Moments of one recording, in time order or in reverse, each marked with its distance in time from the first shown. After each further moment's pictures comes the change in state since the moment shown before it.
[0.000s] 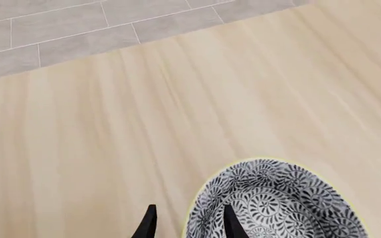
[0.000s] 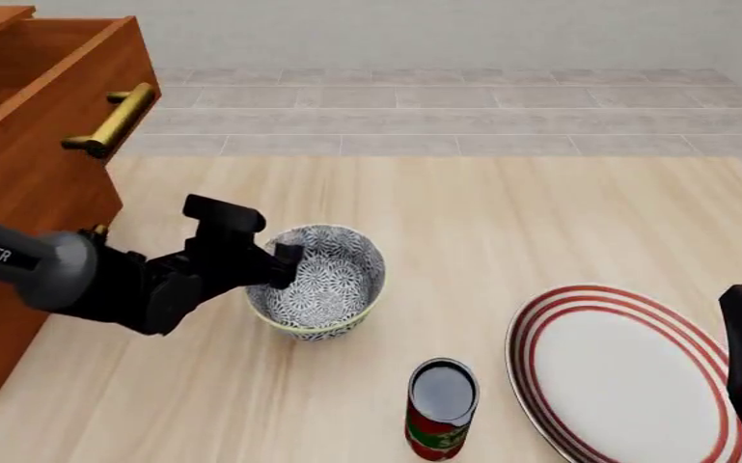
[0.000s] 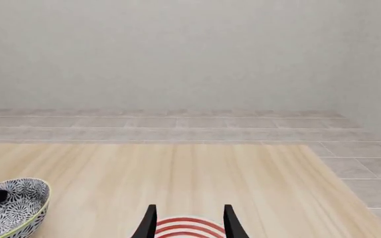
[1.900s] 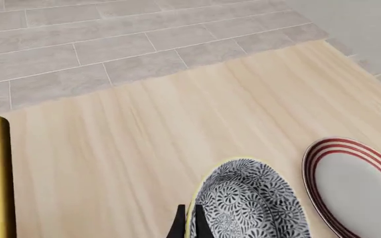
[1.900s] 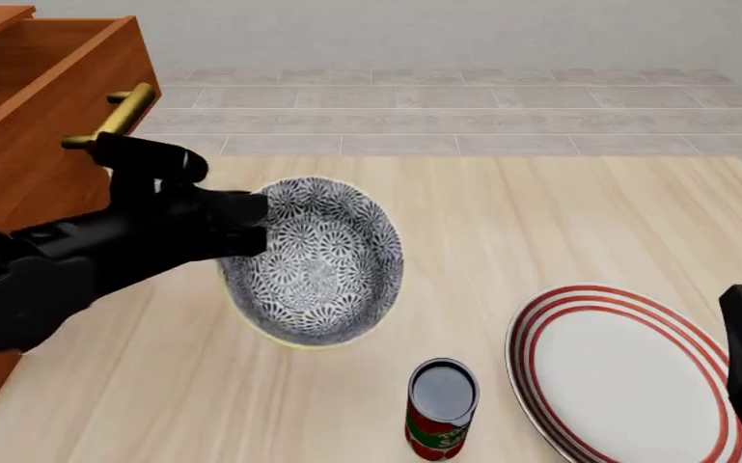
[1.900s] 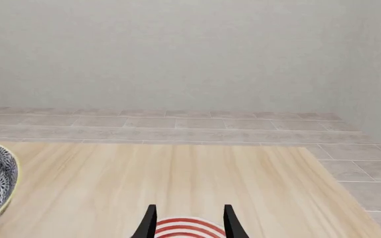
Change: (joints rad) left arm -0.129 -0.605 0.089 0.366 -0.114; right arm 0.002 0.000 -0.001 -0.002 -0.016
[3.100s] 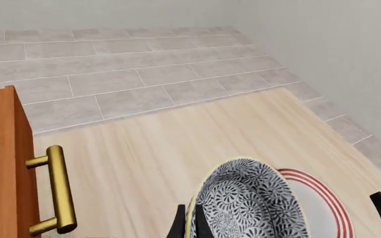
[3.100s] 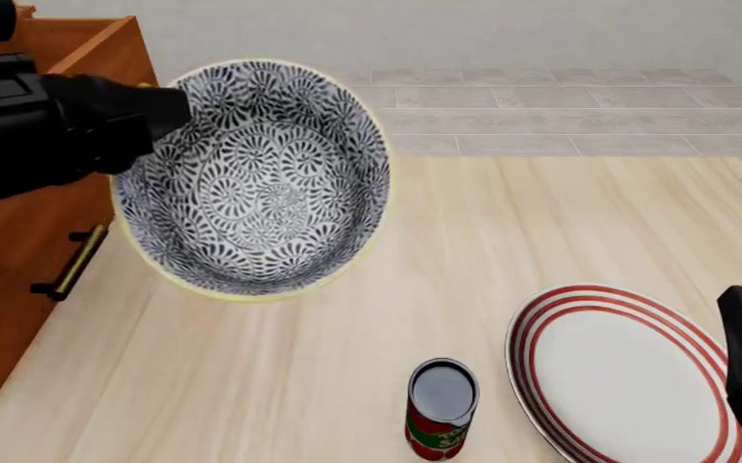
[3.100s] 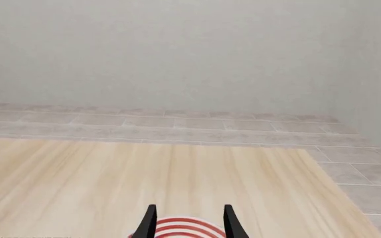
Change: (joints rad) left arm -0.028 -0.356 -0.218 0.433 -0.071; right arm 0.005 0.000 0.001 -0.001 -0.019
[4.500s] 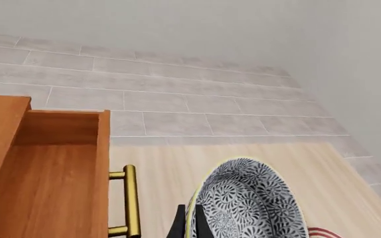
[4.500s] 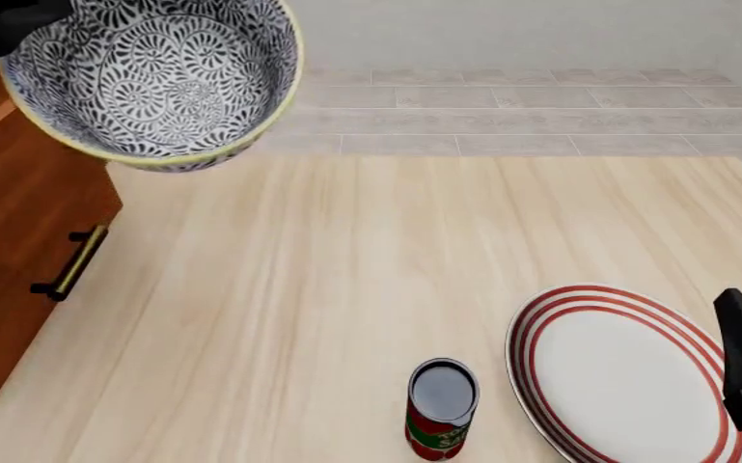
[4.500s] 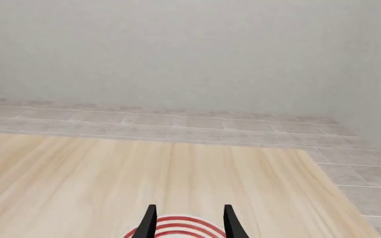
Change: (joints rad) left arm 0.251 0.017 -0.200 0.122 -0.035; right arm 0.006 0.000 0.006 0.000 -0.019
